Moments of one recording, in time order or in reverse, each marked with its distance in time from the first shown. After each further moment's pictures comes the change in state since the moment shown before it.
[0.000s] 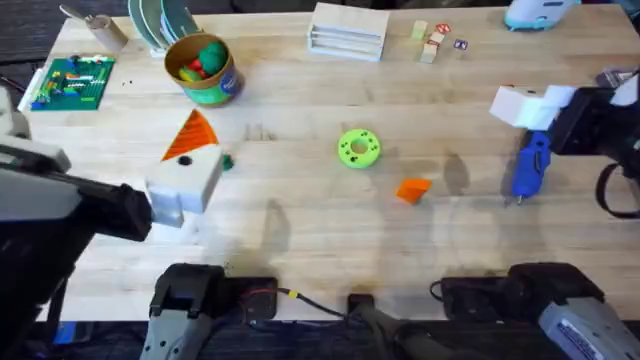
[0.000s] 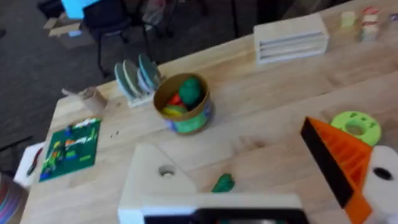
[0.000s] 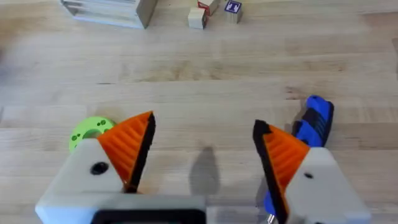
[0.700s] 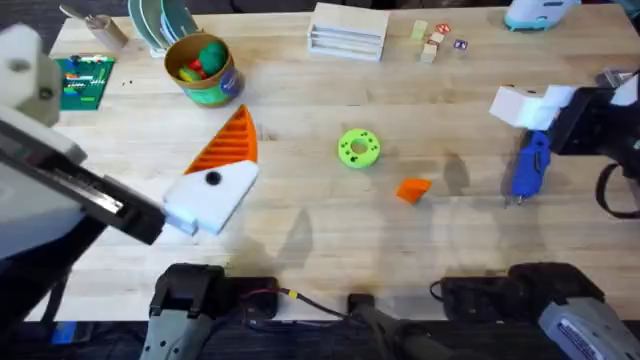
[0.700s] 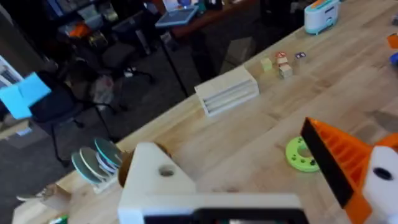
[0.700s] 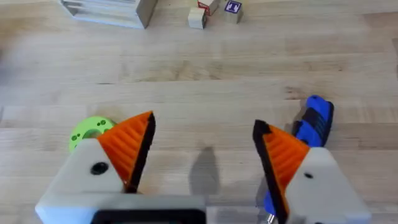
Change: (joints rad) left arm 0.000 -0.002 -0.005 0.143 0.333 0.114; right arm 0.000 0.000 0.000 0.000 0.000 0.000
